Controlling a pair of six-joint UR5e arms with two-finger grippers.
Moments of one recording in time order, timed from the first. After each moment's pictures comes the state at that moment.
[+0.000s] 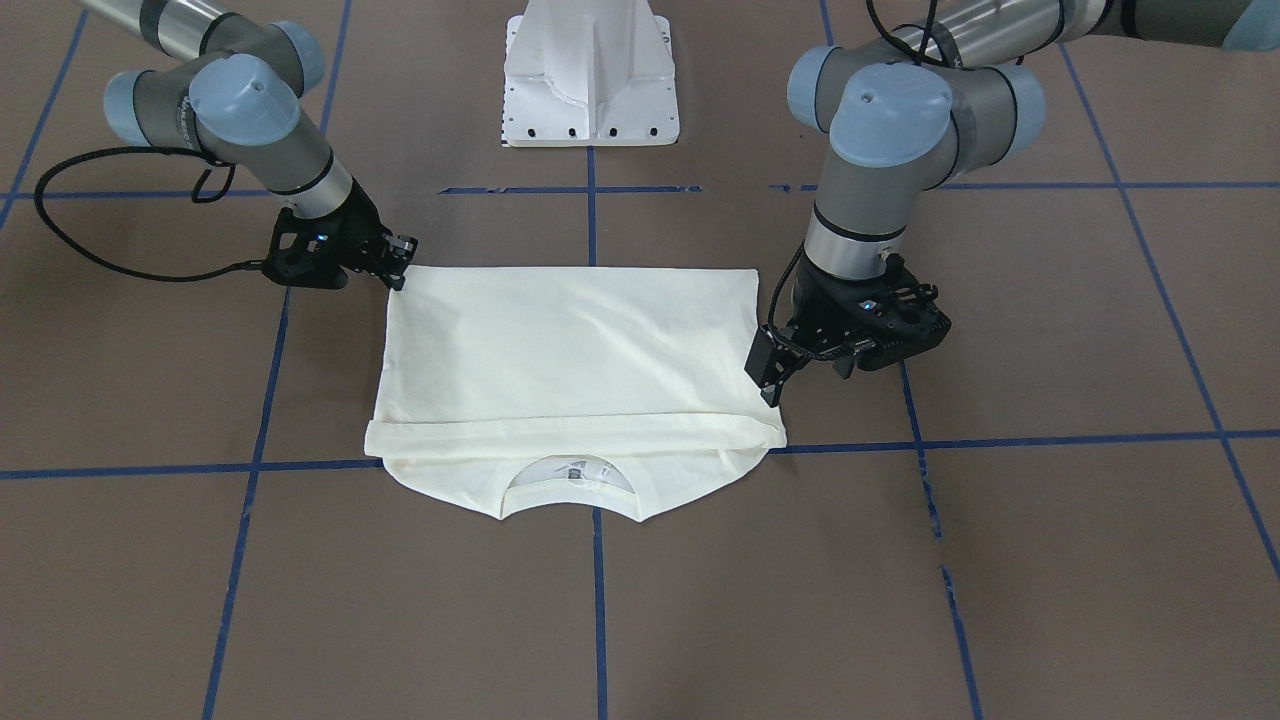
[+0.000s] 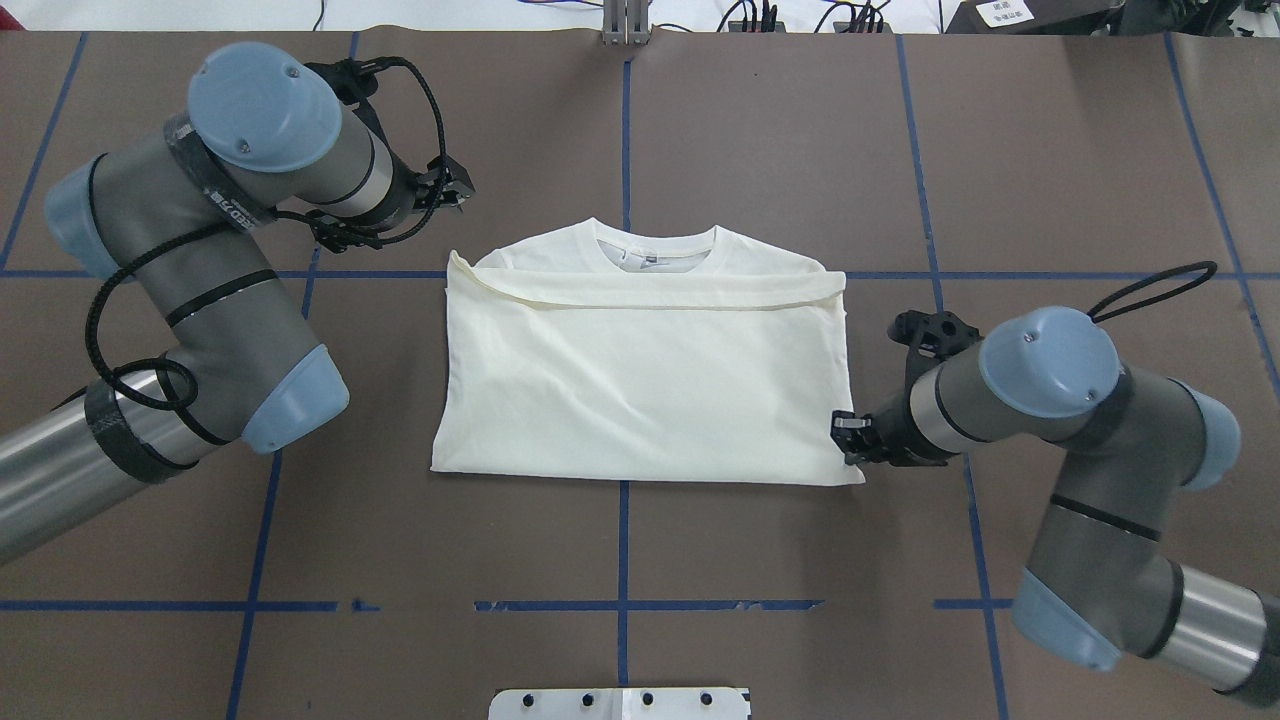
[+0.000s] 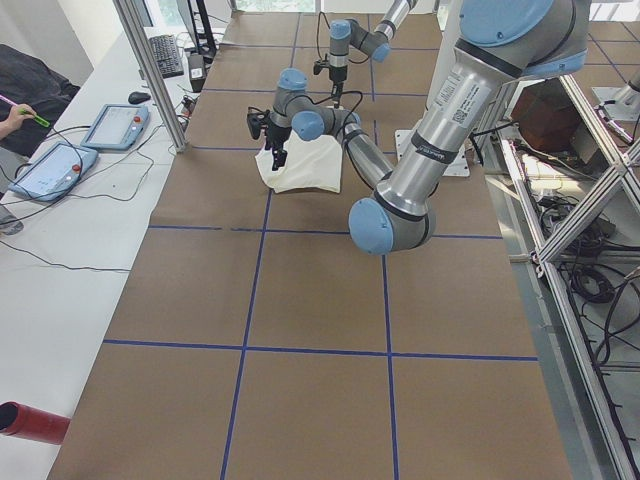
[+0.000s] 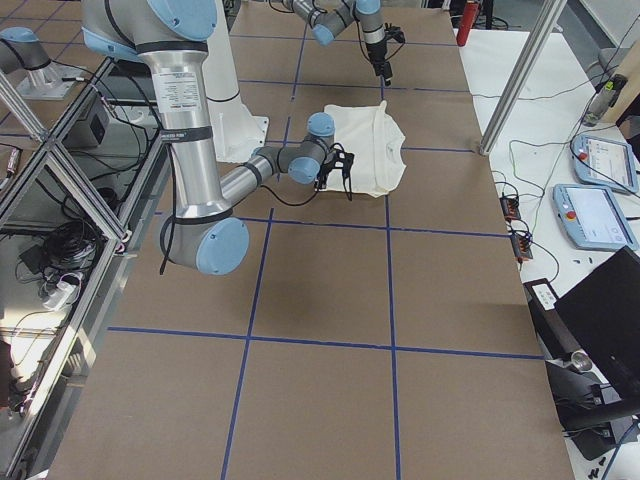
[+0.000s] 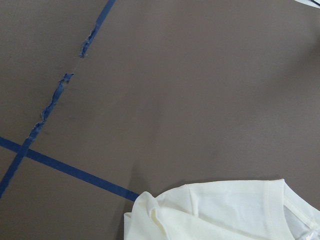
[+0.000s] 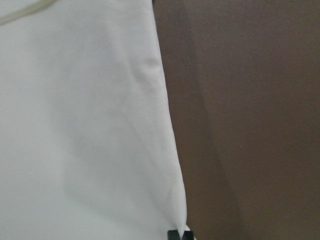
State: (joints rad) left arm -0.76 -2.16 -1.70 -1.68 -1.80 -1.46; right arm 0.51 -1.45 1.91 -1.15 1.97 1.46
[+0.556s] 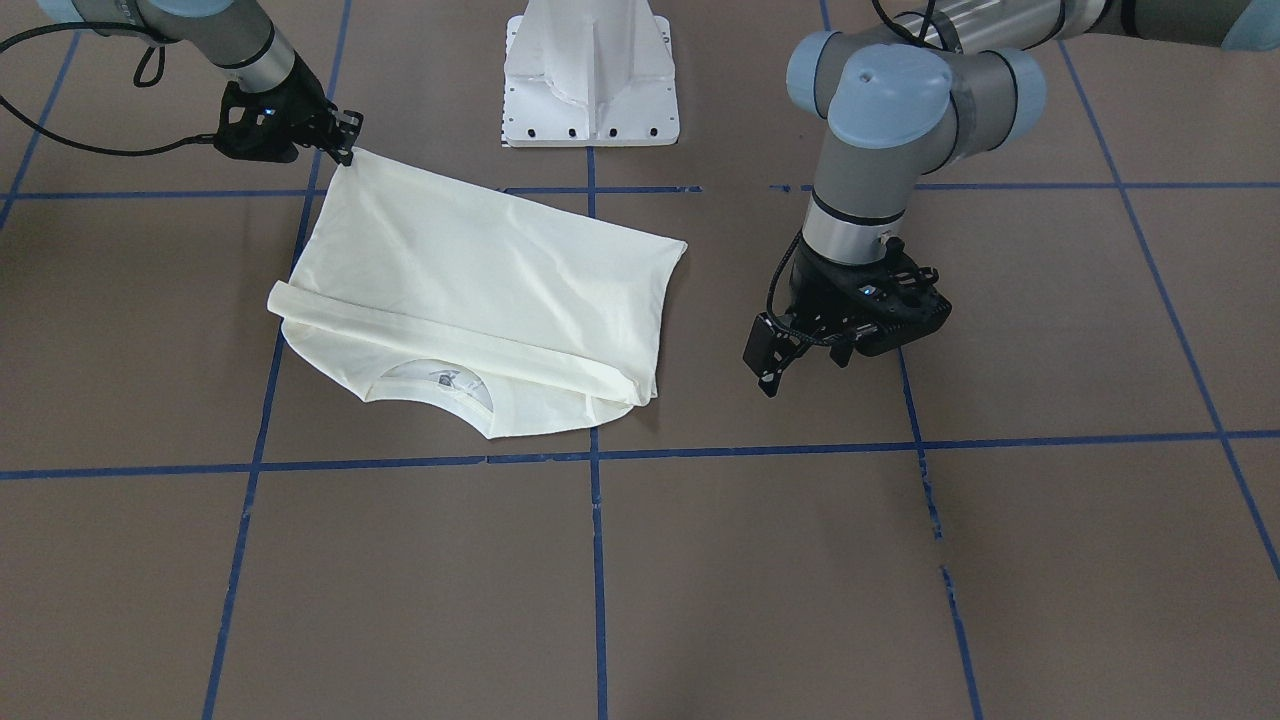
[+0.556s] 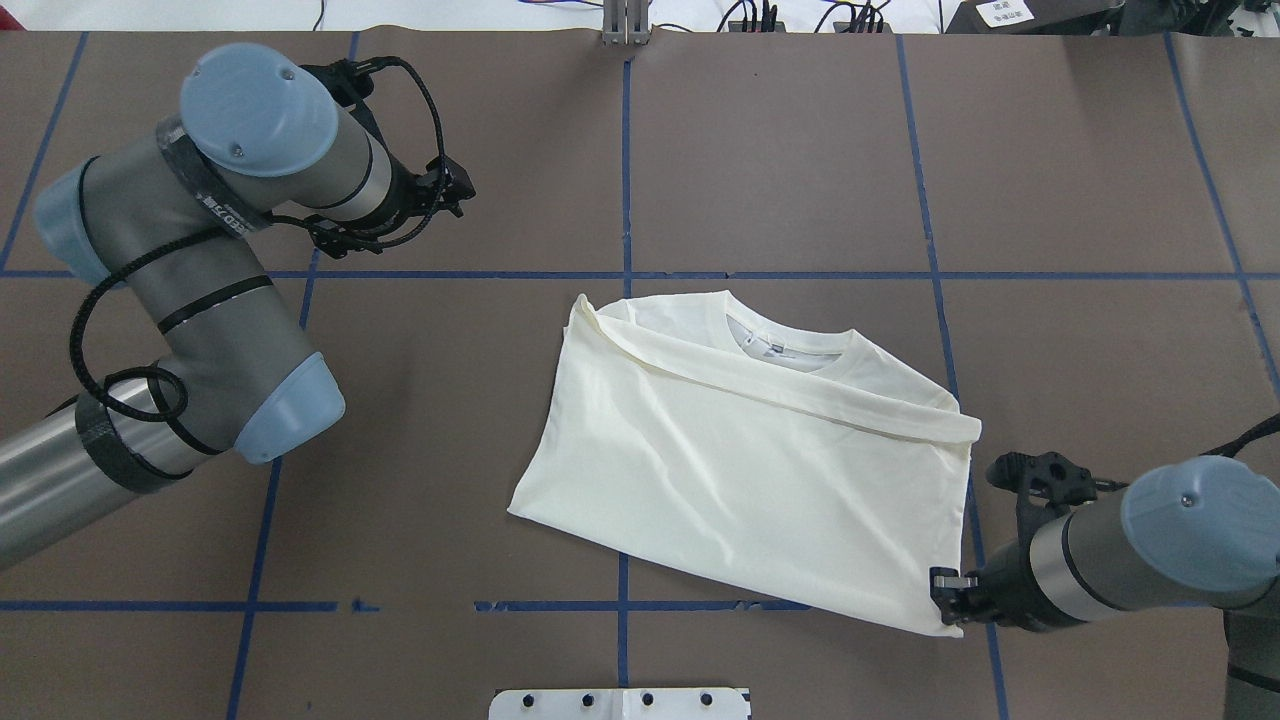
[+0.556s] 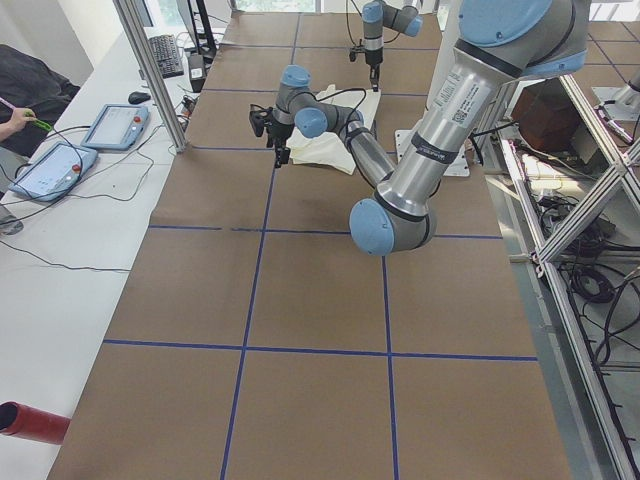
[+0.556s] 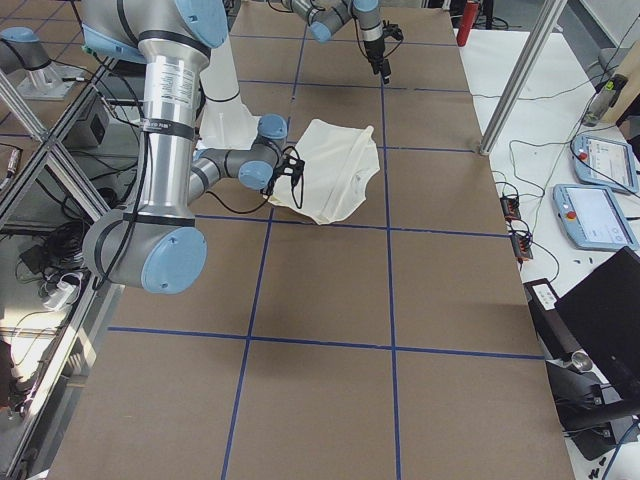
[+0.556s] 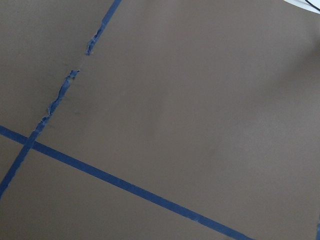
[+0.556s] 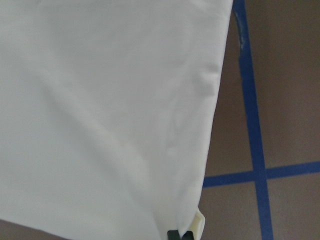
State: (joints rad) left arm -0.75 -2.16 -1.74 -1.67 -1.80 -1.50; right arm 0.29 -1.76 2.18 -1.14 1.97 1.60
